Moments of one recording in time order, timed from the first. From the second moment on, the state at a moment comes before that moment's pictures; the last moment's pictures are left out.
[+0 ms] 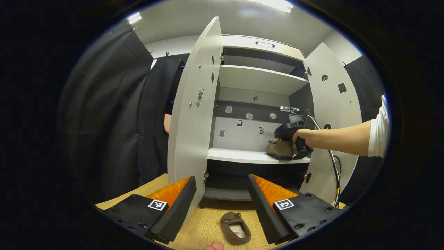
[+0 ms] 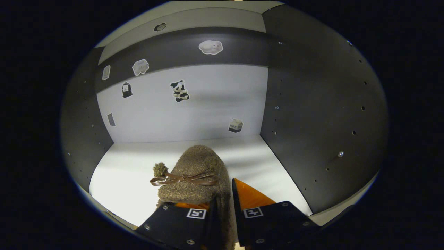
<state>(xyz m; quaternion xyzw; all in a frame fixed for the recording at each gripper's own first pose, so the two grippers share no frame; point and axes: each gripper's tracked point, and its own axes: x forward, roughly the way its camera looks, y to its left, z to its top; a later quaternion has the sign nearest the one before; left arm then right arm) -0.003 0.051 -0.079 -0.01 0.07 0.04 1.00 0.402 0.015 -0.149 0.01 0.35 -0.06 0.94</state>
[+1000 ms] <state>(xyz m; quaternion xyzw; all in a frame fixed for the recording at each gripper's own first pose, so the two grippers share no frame) -0.002 0.036 -0.076 -0.01 0.07 0.03 1.00 0.333 0.025 -0.103 -0.04 0.33 0.02 0.94</state>
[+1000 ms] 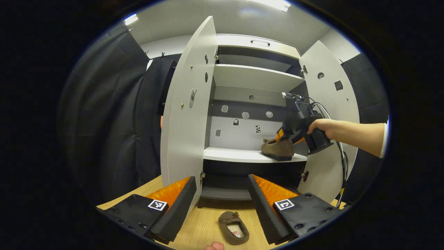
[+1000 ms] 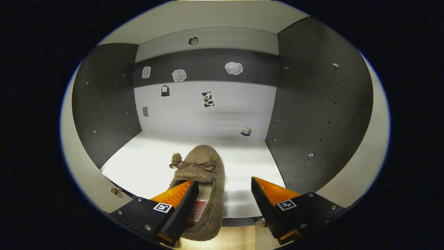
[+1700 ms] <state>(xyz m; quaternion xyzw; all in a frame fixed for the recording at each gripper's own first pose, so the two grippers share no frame) 0.004 0.035 -0.065 -0.01 0.06 0.03 1.00 0.211 0.034 0.003 -0.03 0.11 0.06 0.99</state>
